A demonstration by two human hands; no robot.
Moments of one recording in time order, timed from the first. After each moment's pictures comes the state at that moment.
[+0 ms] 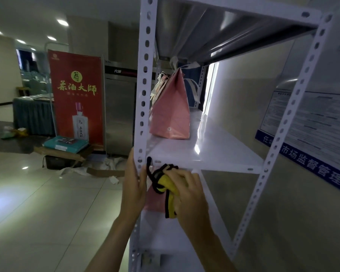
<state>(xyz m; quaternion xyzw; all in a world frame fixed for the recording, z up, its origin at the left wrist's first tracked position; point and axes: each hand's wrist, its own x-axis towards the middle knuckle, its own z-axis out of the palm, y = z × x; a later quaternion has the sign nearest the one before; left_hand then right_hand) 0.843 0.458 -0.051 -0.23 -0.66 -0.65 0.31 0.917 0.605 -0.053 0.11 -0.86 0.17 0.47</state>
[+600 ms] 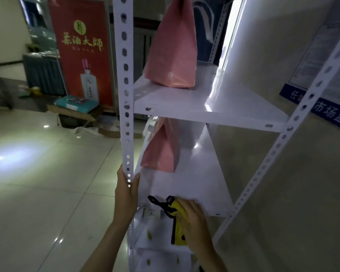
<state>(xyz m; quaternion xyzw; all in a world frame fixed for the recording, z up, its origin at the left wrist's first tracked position) 0.863 0.473 -0.230 -0.03 -0.74 -0.64 0.20 0.939 0.683 -0.287 0.06 -0.91 0.35 0.19</state>
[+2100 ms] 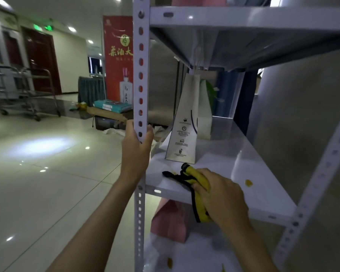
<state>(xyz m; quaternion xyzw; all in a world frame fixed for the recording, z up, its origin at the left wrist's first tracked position) 0.806 0.478 -0.628 -0.12 -0.70 -0.55 0.44 0.873 0.690 -0.678 0.10 -0.94 0.21 0.24</state>
